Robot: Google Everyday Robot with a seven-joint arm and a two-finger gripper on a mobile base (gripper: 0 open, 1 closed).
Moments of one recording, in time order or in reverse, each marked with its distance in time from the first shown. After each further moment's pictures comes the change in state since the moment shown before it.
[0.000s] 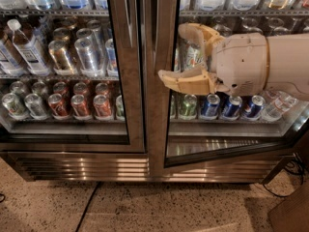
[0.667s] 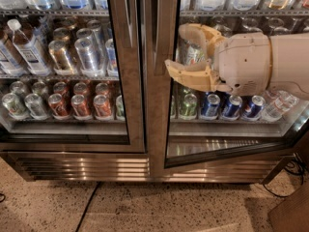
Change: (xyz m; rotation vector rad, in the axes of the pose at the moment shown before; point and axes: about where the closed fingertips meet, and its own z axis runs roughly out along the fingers) arm 0.002 -0.001 -0.005 0.000 0.000 0.000
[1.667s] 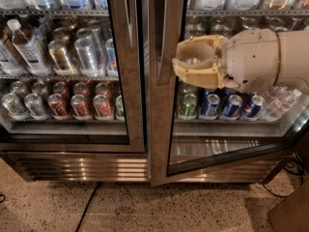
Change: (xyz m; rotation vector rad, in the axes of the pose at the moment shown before) arm 0.003 -0.008 -0.011 0.000 0.000 0.000
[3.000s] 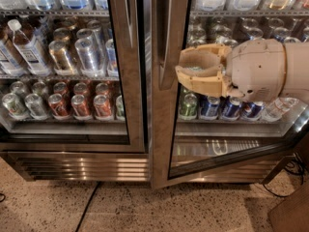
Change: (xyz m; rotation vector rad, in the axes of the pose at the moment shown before) arm 0.005 0.010 -0.007 0.026 -0.011 0.027
